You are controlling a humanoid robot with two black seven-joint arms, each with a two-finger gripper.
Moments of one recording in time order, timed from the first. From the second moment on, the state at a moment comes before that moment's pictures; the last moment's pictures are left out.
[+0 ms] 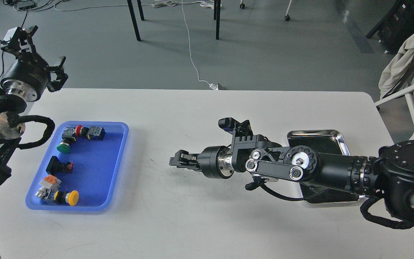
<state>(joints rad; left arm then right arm) -0.67 0.51 -0.99 -0.79 0.21 -0.17 -0.23 1.08 0.00 -0.15 0.97 -0.60 0.16 0.04</state>
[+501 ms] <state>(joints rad) -0.67 0.51 -0.99 -0.79 0.21 -0.17 -0.23 1.06 0.00 -0.17 0.99 -0.56 0.16 0.00</state>
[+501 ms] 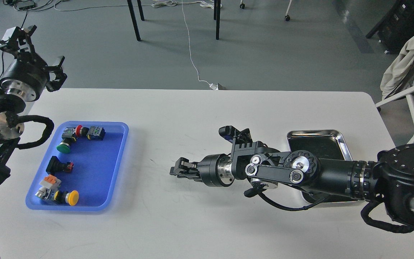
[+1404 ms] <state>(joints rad) -0.67 0.51 -0.98 -0.79 0.21 -0.17 -0.23 1.06 0.00 -0.12 0.98 -0.56 0.14 0.01</state>
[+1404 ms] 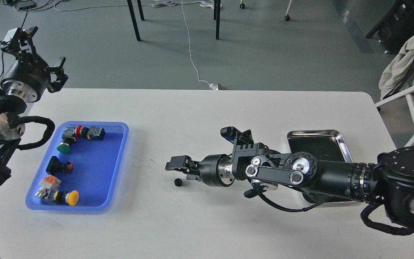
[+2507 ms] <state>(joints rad) -0.66 0.53 -0.98 -0.78 0.22 -0.17 -0.23 1.10 -0.82 -0.02 1.46 -0.94 0.42 -0.12</state>
